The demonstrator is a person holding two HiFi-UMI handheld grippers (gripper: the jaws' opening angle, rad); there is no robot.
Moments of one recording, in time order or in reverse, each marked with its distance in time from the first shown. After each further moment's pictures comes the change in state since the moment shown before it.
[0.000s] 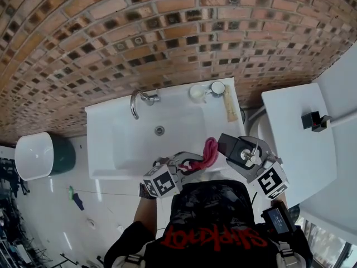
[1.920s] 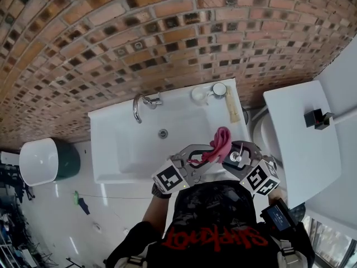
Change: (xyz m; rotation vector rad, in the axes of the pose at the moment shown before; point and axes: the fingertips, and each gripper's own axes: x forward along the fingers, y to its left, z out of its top) left arm 0.005 0.047 0.050 -0.085 -0.242 0.160; right arm 0.036 0.028 -0.045 -0.004 0.155 0.098
